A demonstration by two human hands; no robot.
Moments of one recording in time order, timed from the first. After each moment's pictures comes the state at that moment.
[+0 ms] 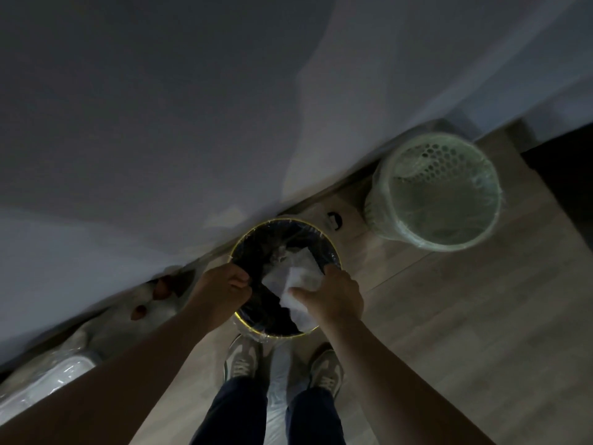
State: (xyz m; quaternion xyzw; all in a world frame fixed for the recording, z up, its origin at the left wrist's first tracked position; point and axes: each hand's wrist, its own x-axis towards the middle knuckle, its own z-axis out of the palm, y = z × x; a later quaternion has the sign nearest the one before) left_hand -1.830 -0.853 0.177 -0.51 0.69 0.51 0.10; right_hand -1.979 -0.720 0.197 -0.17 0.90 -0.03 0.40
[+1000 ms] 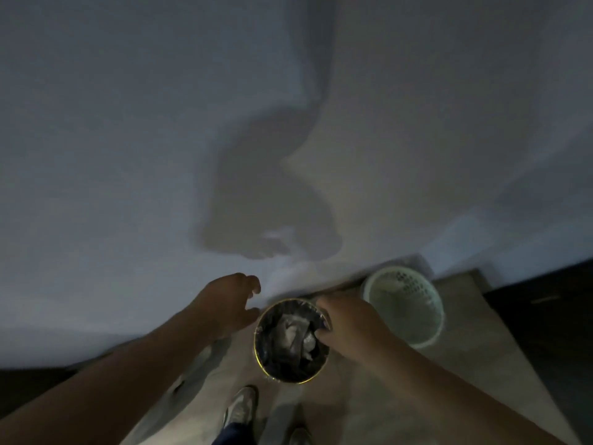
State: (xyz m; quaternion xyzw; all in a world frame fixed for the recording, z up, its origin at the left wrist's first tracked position) left_hand -1.817 -0.862 0.550 -0.37 0.89 0.24 0.12; right_hand -2.006 -0.727 0.544 -0.61 0.76 0.03 0.23
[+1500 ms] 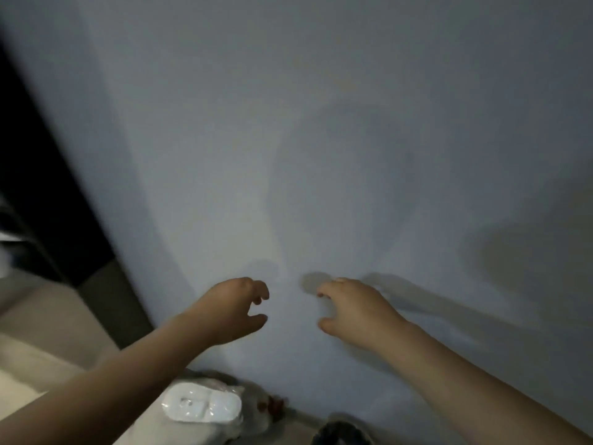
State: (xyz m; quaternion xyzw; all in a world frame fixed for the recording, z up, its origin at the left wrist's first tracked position) left_hand -1.624 -0.793 0.827 -0.58 0.80 0.13 -0.04; right_hand -1.854 -0.799 0.840 -0.84 0.53 -0.04 0.11
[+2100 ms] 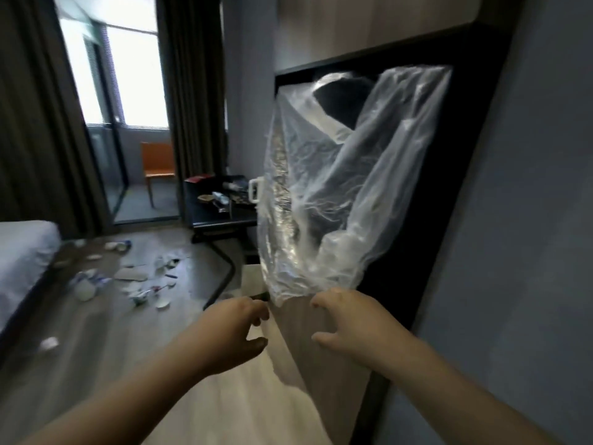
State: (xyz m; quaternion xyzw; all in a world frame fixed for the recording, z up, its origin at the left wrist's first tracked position) left_hand -1.188 -0.461 0.921 -0.86 0.50 0.00 -0.12; right_hand -1.321 -0.632 0.951 -0.99 0.09 -0.10 0.06
